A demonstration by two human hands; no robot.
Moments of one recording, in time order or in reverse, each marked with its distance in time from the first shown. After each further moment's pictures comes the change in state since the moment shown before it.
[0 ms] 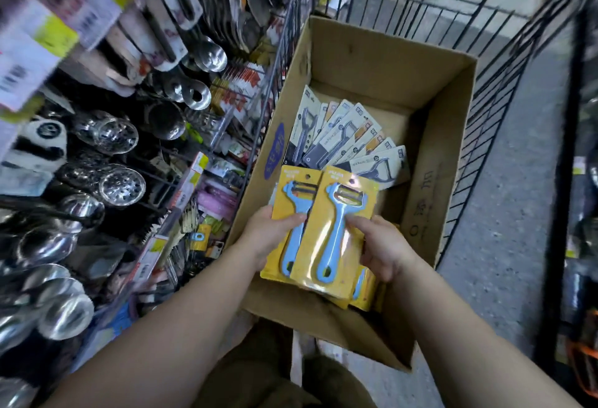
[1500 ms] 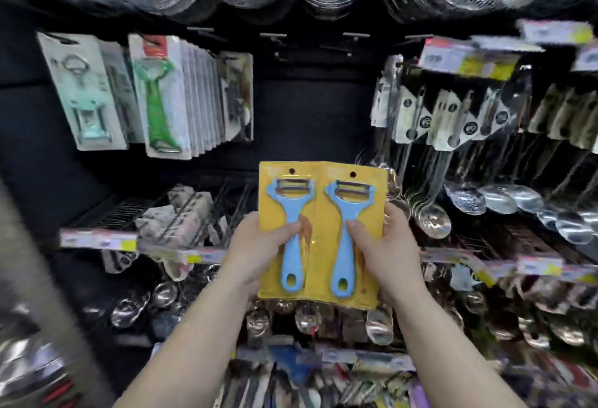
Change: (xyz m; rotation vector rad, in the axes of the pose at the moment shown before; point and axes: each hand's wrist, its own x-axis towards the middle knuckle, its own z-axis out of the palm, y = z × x) left_hand -0.541 -0.149 -0.196 -0.642 1.231 0.777; right_hand -0.408 0.104 0.317 -0.694 -0.969 -1.126
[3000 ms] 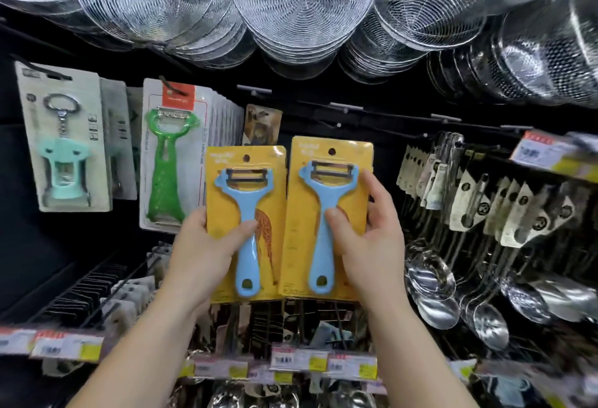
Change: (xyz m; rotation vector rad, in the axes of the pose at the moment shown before) left_hand 0.136 0.065 -0.113 -0.033 0.140 0.276; right_hand 0.096 -0.101 0.134 0.132 0.036 -0.367
